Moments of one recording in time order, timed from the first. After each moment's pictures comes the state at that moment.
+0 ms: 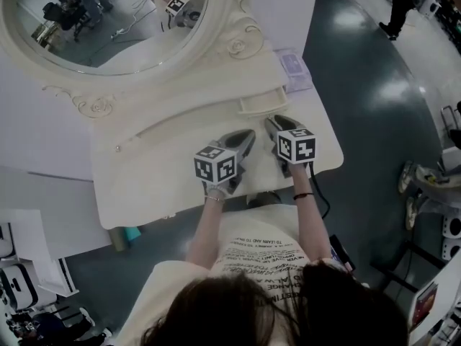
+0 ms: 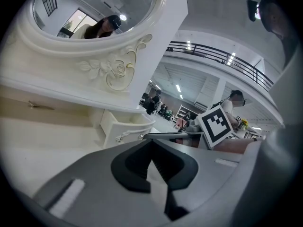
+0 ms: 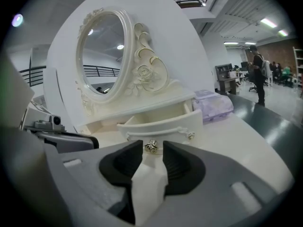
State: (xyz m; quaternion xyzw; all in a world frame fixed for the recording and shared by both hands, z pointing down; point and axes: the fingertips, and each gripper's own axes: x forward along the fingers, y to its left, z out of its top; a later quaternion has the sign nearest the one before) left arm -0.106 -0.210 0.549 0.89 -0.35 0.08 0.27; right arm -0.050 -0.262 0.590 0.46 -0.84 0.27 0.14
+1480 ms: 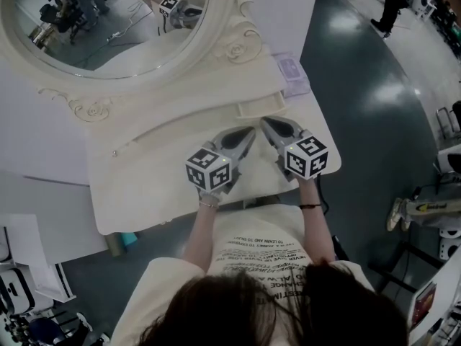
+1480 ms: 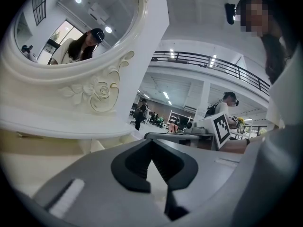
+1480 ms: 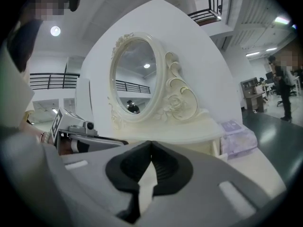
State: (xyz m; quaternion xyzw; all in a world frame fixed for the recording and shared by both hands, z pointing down) left arm -0.099 -0.214 0.493 0.93 -0.31 0.03 0.19; right arm -0.074 -0.242 0.503 0.35 -0.92 0.17 0.04
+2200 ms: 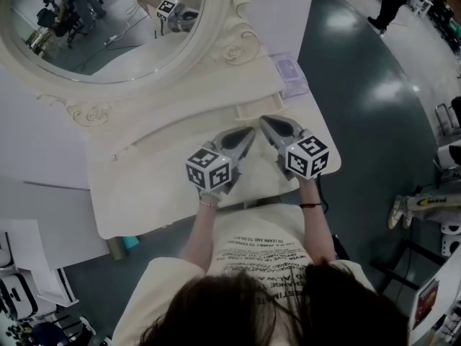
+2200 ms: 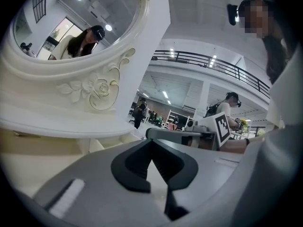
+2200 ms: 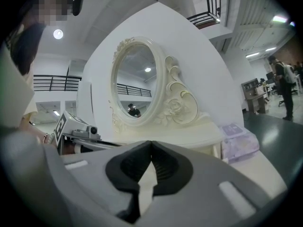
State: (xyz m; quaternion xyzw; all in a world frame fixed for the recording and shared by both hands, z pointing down) left arm -0.097 -0.219 0.496 0.93 -0.30 0.03 0.19; right arm -0.073 -0.246 0.495 0.35 -0.92 0.16 0.01
